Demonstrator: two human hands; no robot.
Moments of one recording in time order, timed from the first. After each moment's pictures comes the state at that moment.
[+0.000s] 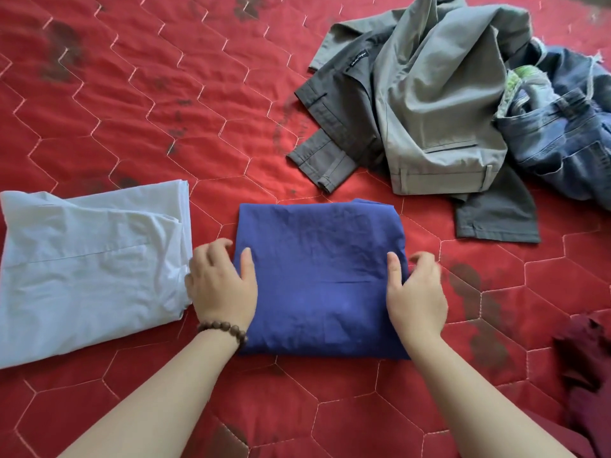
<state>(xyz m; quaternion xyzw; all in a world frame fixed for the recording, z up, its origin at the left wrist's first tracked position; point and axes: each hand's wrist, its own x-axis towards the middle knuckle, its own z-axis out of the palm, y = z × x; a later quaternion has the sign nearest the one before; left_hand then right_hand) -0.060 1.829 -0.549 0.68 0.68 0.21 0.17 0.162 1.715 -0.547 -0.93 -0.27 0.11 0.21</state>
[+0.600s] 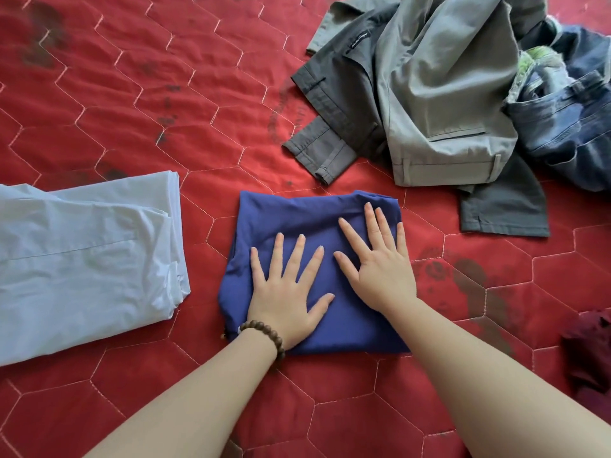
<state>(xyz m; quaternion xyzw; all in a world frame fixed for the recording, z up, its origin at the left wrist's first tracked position) -0.014 1.793 -0.591 0.91 0.41 -0.05 0.07 0.174 1.753 -0.589 -0.80 -0.59 0.07 -0.01</state>
